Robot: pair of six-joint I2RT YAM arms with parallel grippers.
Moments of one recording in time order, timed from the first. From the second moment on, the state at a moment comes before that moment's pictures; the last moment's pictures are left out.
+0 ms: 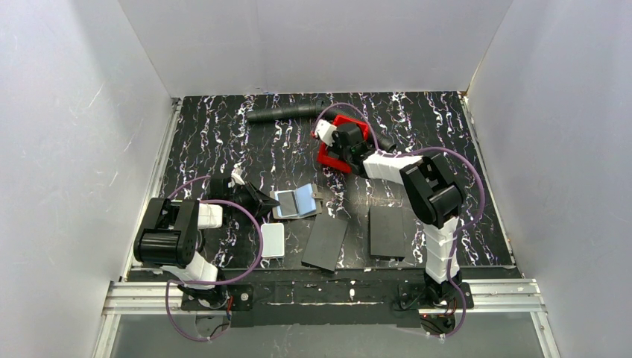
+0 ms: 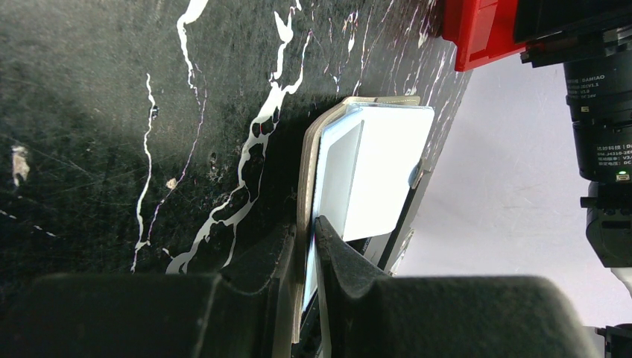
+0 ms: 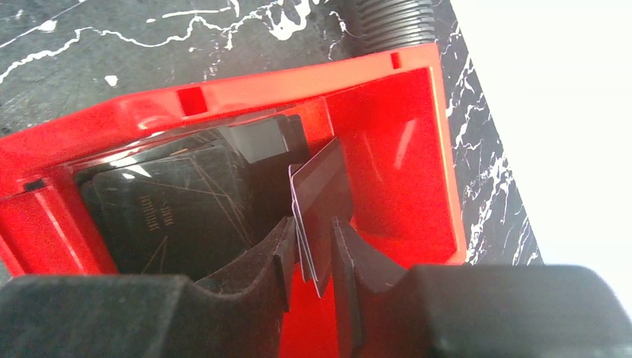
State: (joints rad) left arm -0.08 1.57 0.42 0.39 0.68 -0.93; right arm 0.60 2.04 1.27 0.24 0.23 -0.70
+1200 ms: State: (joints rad) left arm -0.08 1.54 0.41 0.37 0.69 -0.95; right arm 0.53 2.00 1.38 0.12 0.12 -0.44
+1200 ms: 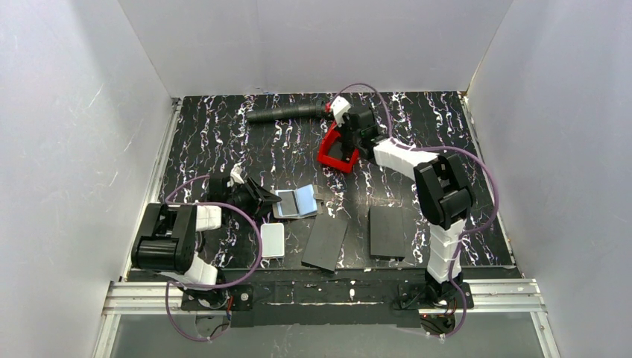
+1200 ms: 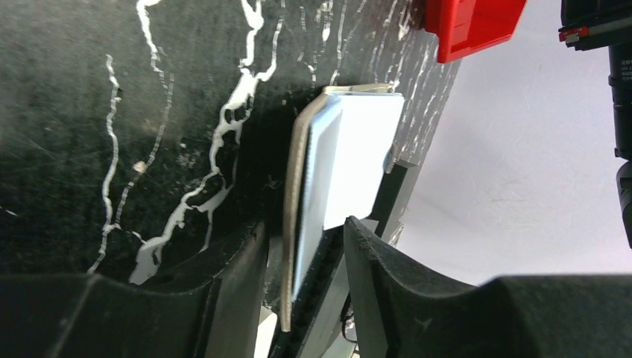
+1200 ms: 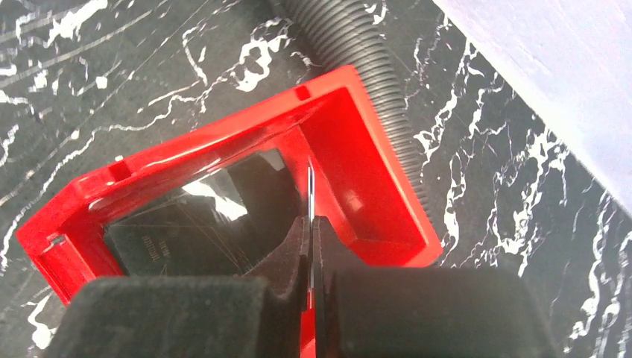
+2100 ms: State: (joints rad) left arm -0.05 1.19 0.73 -0.17 0.56 -0.75; right arm 0.23 1.93 1.33 0.24 -0.38 0.44
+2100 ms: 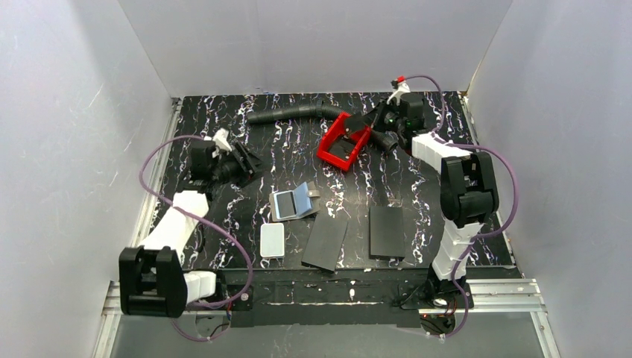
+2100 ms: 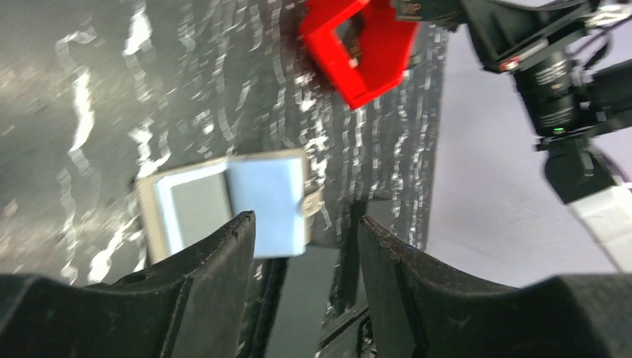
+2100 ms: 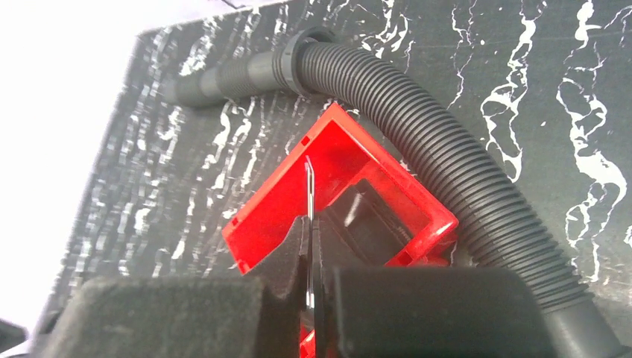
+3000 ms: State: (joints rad) left arm -0.50 1.99 1.21 0.59 0.36 -1.27; right arm 0.15 1.91 0.94 1.07 -0.51 1.33
